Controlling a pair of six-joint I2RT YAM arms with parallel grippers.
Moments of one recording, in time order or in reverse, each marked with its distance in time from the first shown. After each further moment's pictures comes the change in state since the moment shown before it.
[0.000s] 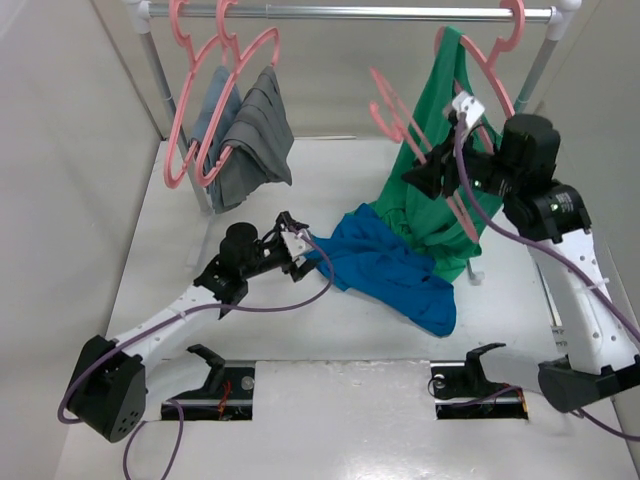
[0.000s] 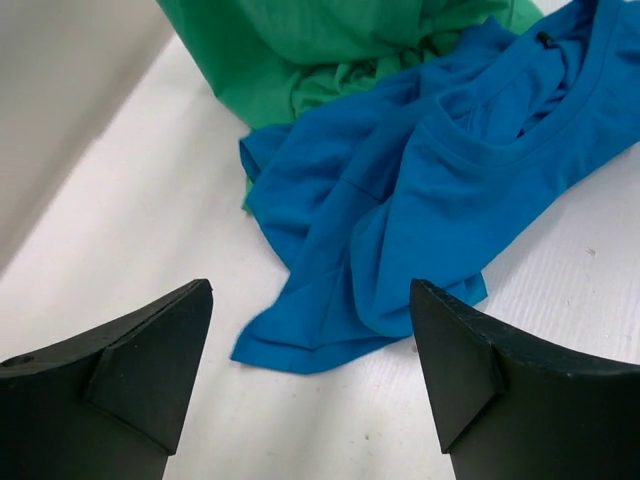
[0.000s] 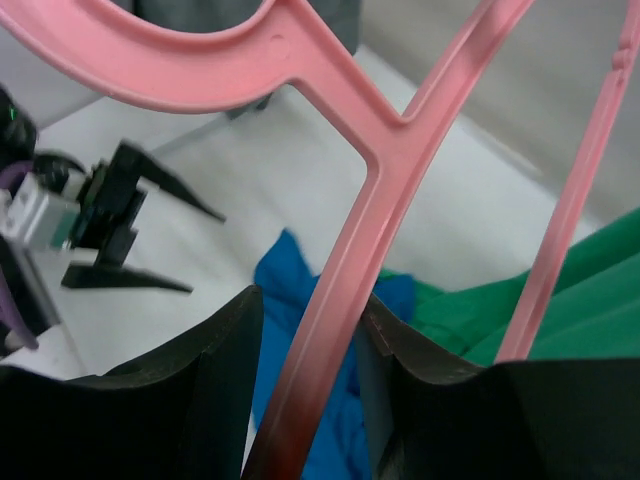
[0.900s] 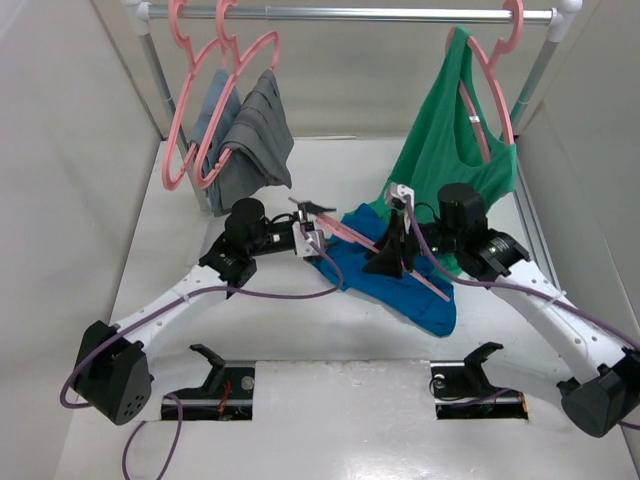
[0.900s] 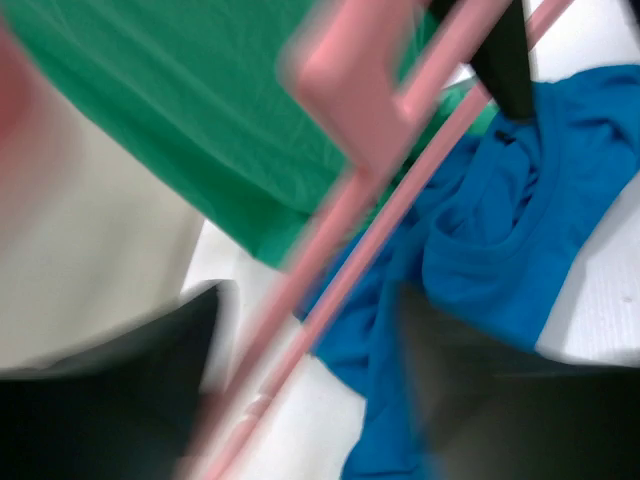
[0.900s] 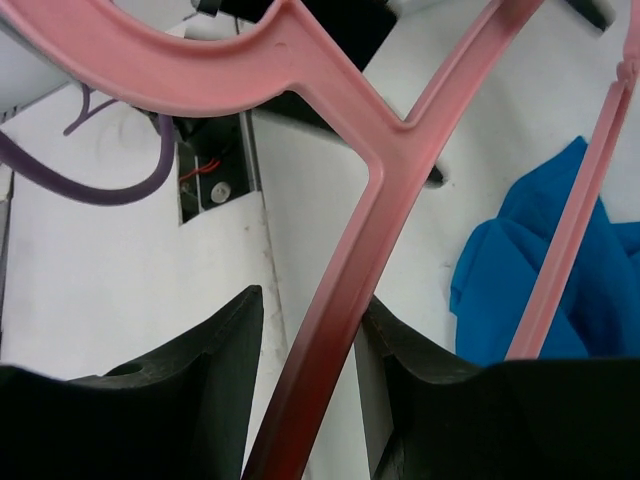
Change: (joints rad) left arm -0.040 0.077 0.224 -0.008 0.250 0.249; right arm 0.240 -0.177 -0.657 0.284 -0.305 0.126
